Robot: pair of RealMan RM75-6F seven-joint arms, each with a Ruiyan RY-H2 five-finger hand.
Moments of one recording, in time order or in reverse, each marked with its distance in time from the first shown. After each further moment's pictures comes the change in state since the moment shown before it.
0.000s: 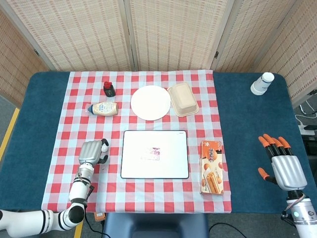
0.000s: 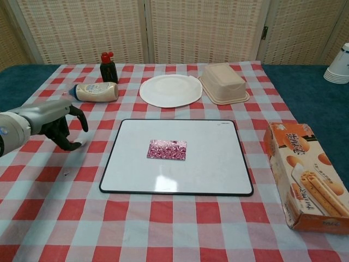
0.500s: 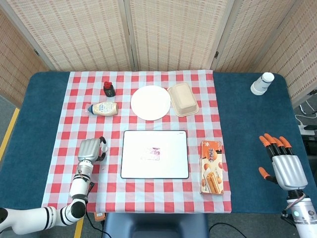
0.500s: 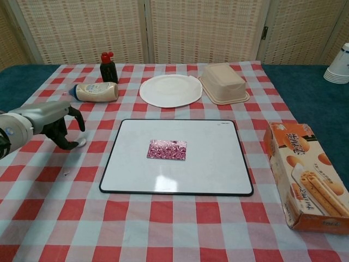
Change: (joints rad) left arm -0.011 -0.024 -0.006 0.091 -0.012 -0.021 0.010; right arm 0.002 -0.004 0.004 0.003 0.009 -0.001 -0.007
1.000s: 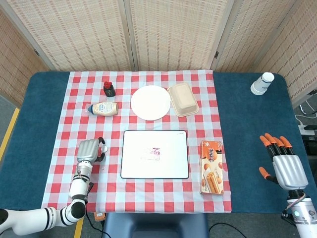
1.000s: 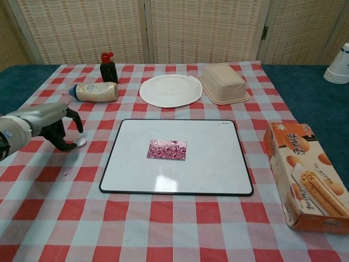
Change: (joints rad) left arm 0.014 -0.017 0.002 0.027 0.008 -0.007 -0.023; right arm 0.000 0.003 0.000 -0.001 0.000 0.000 0.004
